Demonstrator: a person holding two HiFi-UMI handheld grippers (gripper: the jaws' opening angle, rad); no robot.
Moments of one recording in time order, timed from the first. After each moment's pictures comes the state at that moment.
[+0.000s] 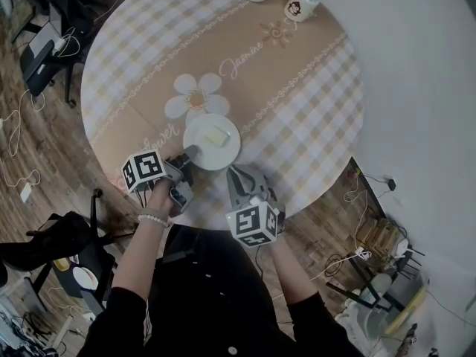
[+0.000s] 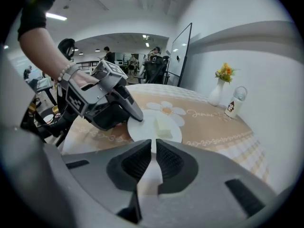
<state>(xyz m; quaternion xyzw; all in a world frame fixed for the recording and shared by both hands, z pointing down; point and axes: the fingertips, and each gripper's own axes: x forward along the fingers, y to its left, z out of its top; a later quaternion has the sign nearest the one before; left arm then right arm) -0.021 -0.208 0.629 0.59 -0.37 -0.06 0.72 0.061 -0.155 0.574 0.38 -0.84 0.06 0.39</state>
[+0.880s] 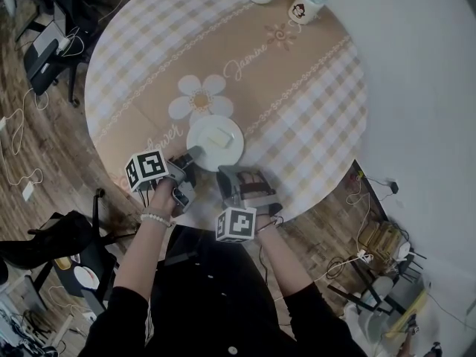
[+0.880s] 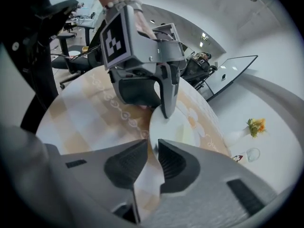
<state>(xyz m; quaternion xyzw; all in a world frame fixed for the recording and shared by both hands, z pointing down) -0.022 -0.208 0.631 0.59 -0.37 -0.06 0.72 0.021 -0.143 0.618 0.22 -0.79 -0.19 0.54</state>
